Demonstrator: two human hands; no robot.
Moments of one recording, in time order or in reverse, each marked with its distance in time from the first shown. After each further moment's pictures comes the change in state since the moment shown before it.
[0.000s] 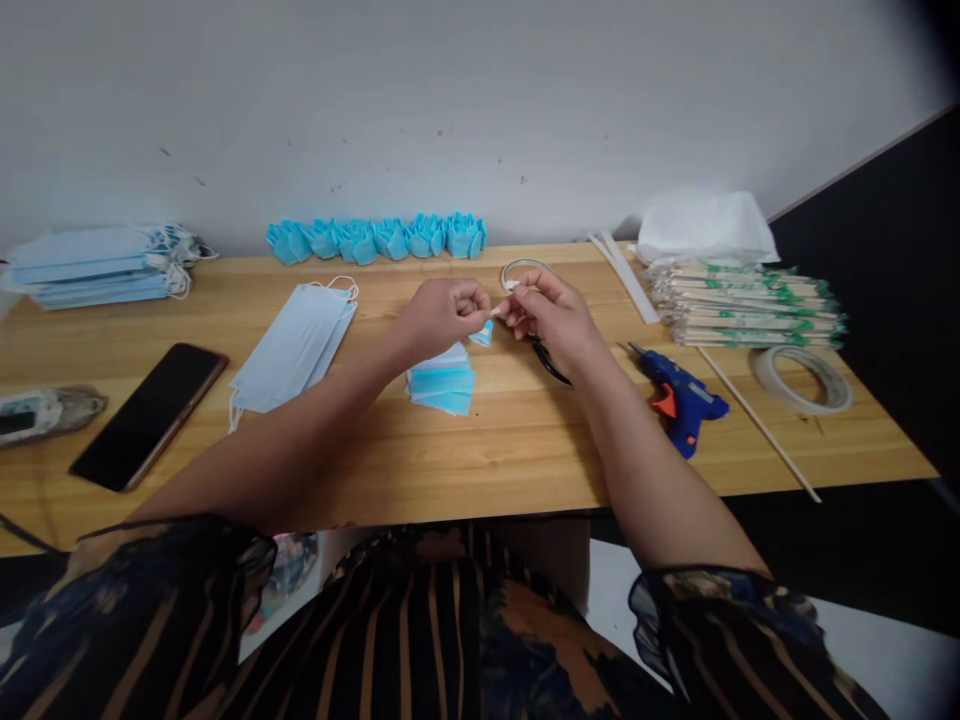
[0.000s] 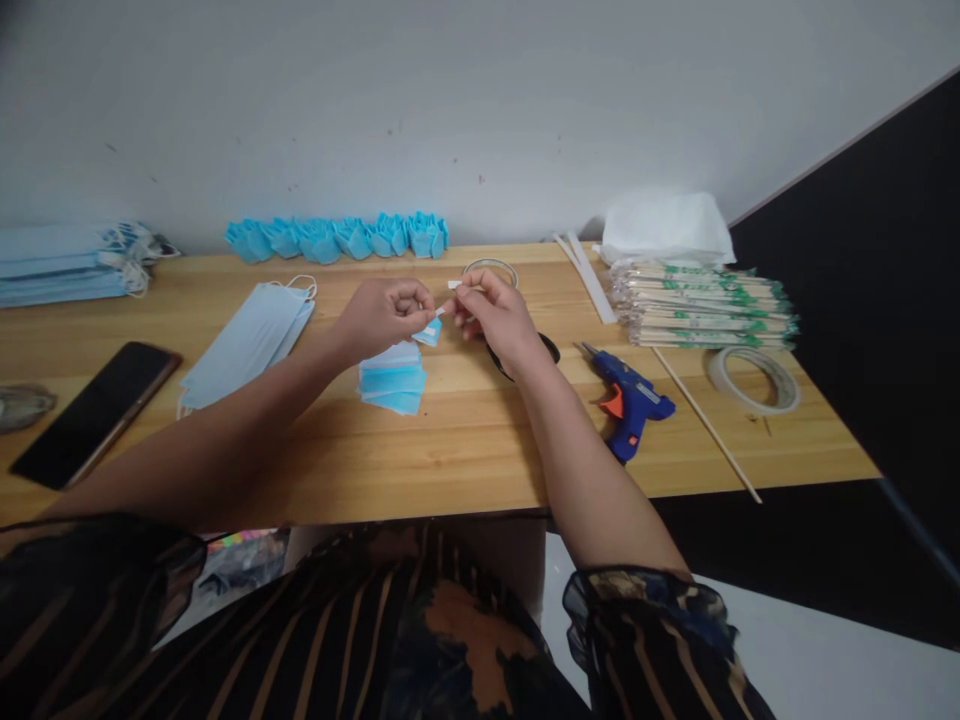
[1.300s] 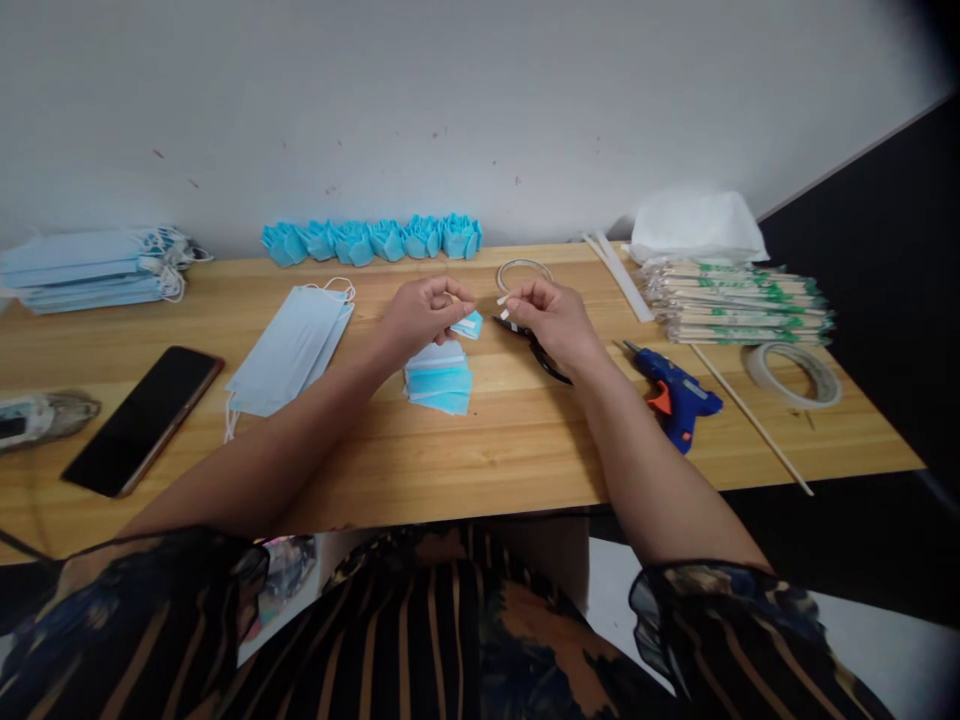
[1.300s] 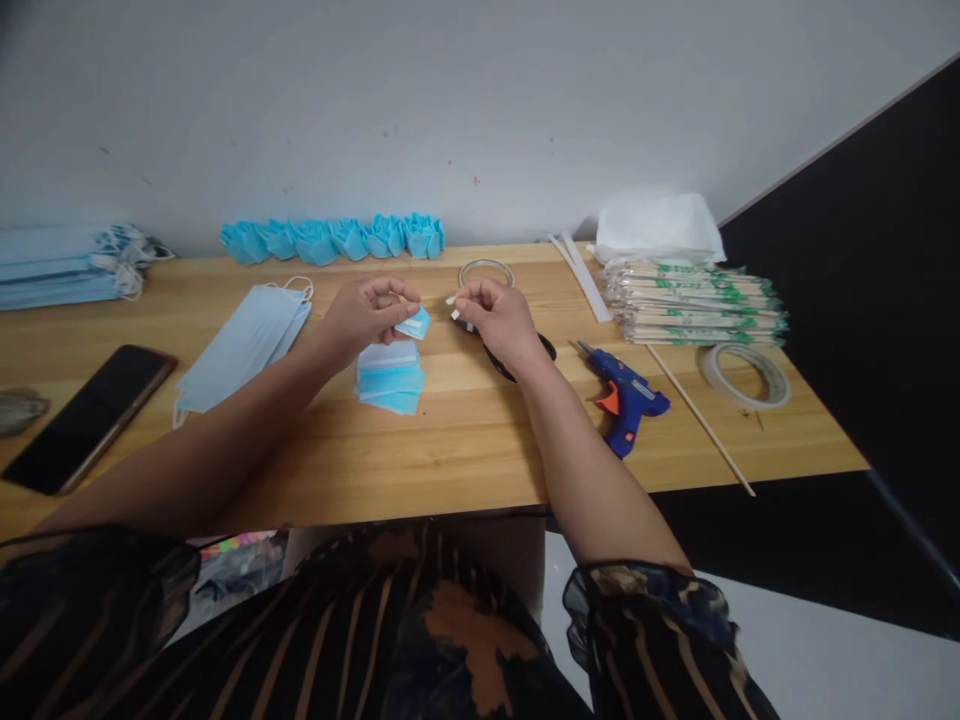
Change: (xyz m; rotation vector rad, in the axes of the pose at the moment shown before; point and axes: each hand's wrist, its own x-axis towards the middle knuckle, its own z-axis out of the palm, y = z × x) left_hand -0.007 -0.008 -0.006 -0.328 0.093 -0.264; right_hand 0.006 0.014 -0.008 -0.267 0.103 -0.138
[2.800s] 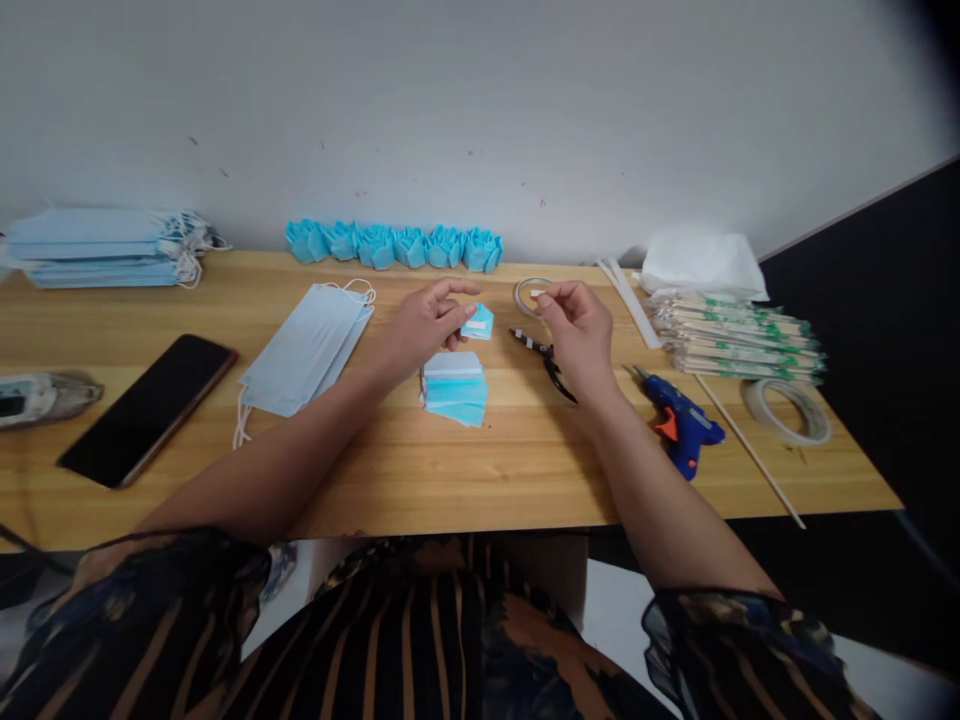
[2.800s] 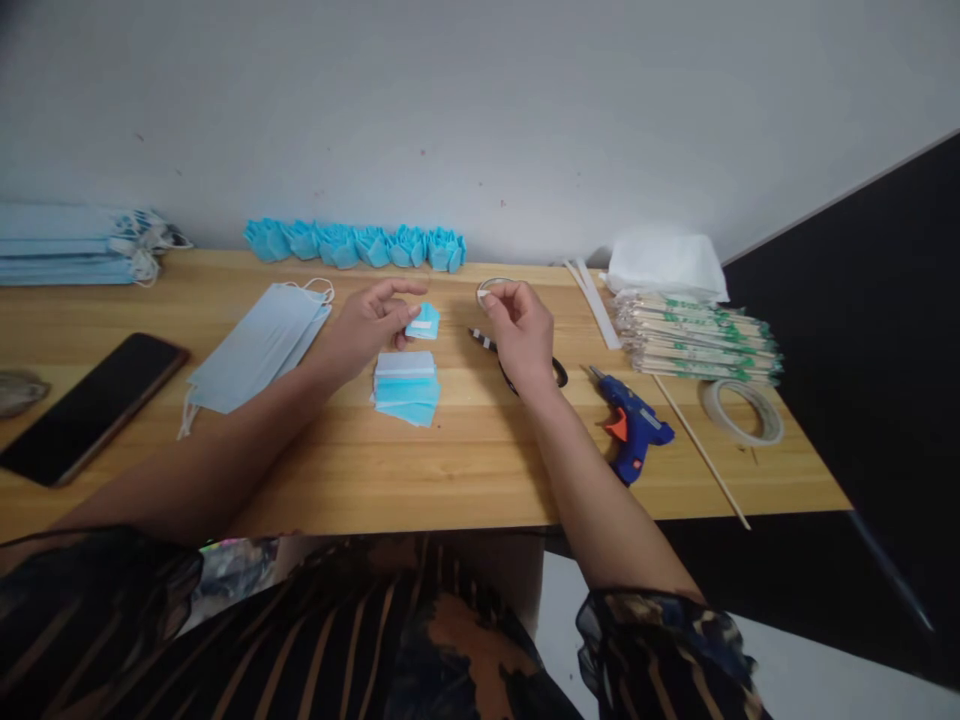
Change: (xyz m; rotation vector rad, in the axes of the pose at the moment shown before) left_hand -0.008 -0.016 -0.018 -0.124 0.001 0.153; right_hand 0.002 -0.007 0.009 -0.043 0.238 -0.146
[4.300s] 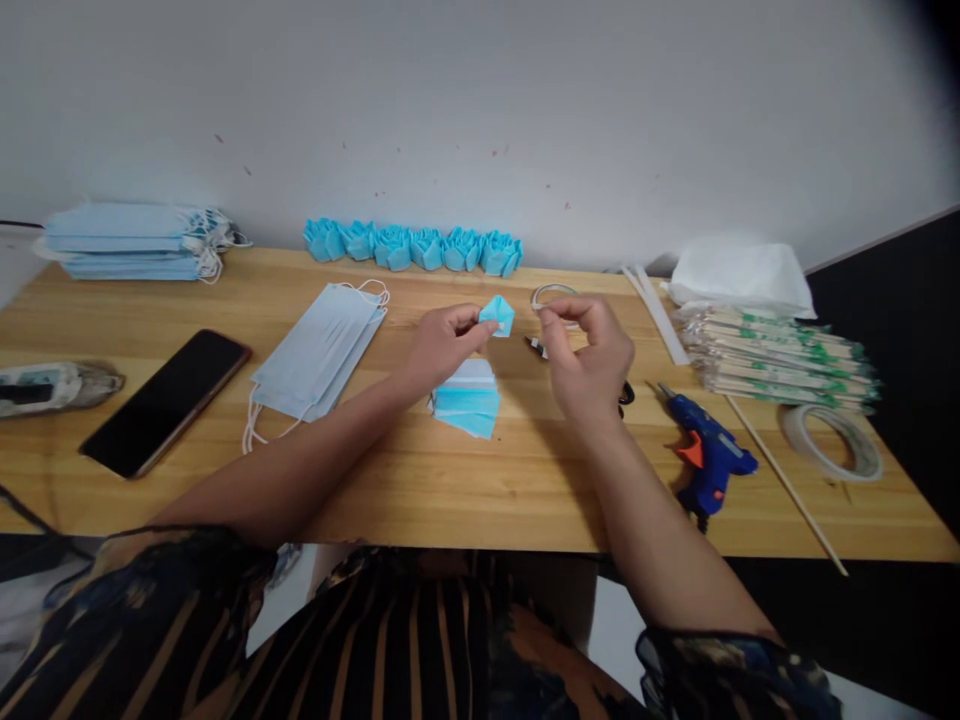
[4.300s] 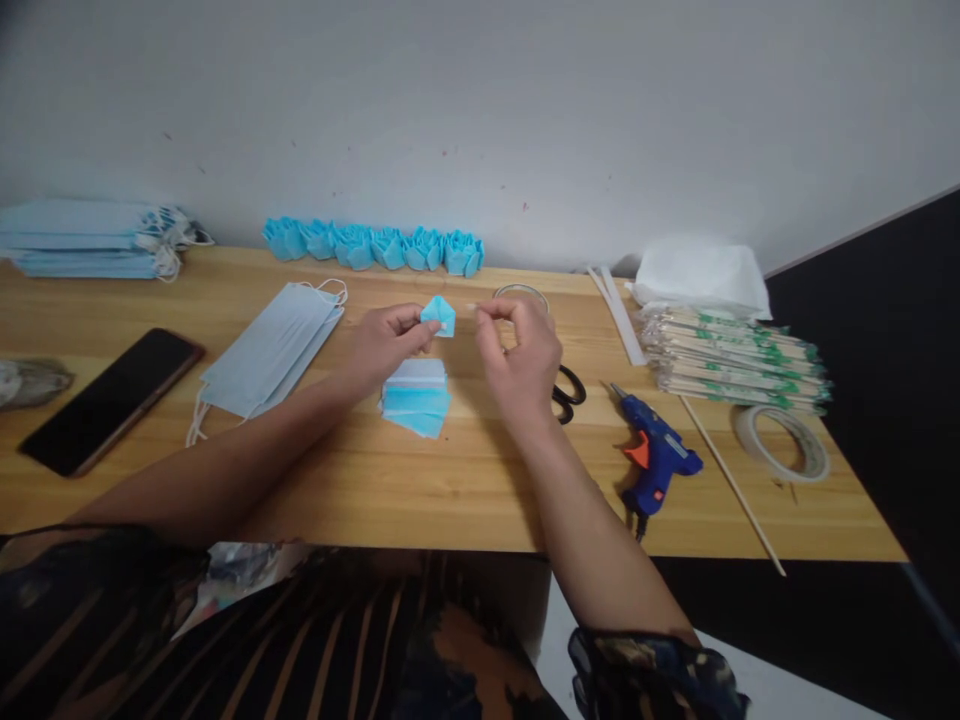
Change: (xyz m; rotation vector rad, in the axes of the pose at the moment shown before) left_hand -0.012 0.009 0.017 0.261 0.119 -0.004; right_hand -0.022 -0.032 0.011 -0.260 0.095 -0.319
